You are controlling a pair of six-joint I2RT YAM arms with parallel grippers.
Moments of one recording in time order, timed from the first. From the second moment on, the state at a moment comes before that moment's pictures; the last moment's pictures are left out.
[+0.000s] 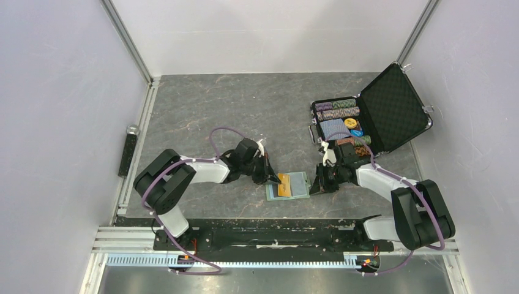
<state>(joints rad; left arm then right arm) -0.74 1.70 0.72 0.22 0.47 -0.95 0.27 1.32 0.50 -0.36 -0.55 0.27</state>
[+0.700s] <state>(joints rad) -0.76 1.68 0.73 0.17 0.41 -0.96 0.27 1.32 0.46 -0.31 -0.62 0.31</state>
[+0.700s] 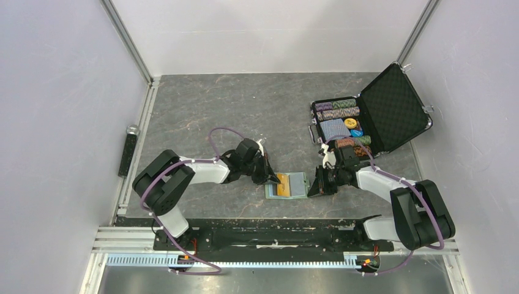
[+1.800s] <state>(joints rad) -0.76 1.75 0.77 0.24 0.43 -1.00 0.27 1.32 0.45 -0.31 -0.63 0.31</state>
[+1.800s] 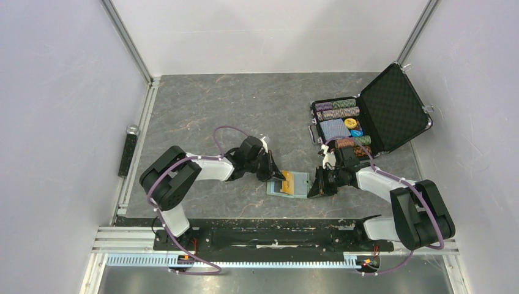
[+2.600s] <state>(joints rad) -0.77 1.78 0.83 0.21 0.43 -1.00 0.27 1.33 0.45 -0.32 -0.64 0.31</state>
